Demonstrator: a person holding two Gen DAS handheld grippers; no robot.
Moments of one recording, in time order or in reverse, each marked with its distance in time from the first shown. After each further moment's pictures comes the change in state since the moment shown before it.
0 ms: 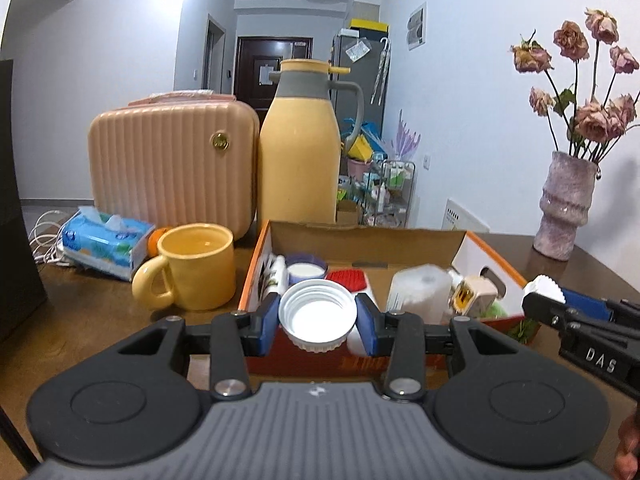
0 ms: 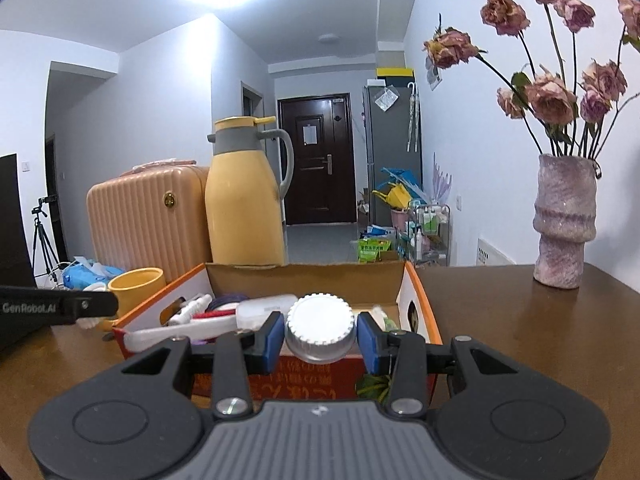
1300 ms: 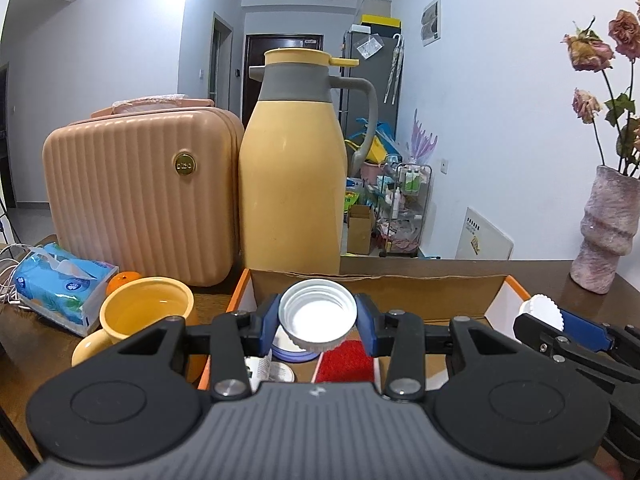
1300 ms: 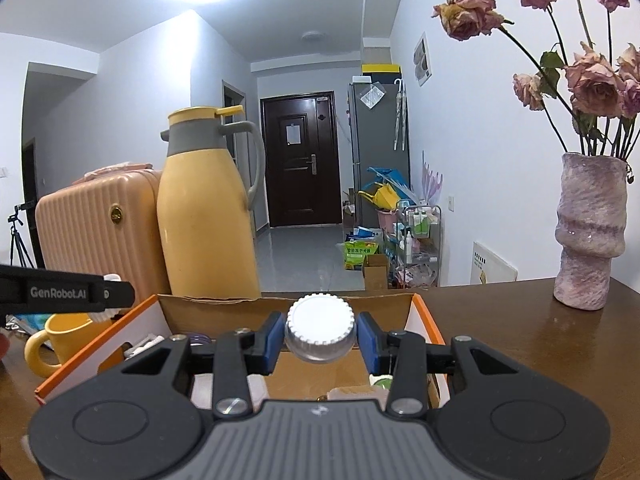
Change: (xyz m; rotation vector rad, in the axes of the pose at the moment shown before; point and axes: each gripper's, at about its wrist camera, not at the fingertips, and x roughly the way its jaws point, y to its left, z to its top) left arm 0.115 -0.014 0.054 -0.001 0.011 0.045; right arm 0.113 -0.008 0.030 0.022 0.005 -0.048
